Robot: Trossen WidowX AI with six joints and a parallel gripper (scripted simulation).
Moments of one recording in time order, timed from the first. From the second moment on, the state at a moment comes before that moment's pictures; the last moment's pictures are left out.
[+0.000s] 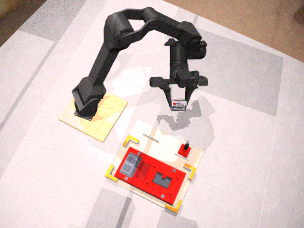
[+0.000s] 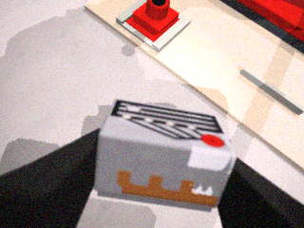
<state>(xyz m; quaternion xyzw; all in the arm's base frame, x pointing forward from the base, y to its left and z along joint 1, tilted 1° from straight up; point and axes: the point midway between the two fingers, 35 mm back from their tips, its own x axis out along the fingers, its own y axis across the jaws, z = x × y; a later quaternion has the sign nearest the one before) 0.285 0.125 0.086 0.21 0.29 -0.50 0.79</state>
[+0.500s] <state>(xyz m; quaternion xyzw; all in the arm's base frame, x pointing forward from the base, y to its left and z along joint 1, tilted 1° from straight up) 0.285 0.126 0.056 0.21 0.29 -0.50 0.79</state>
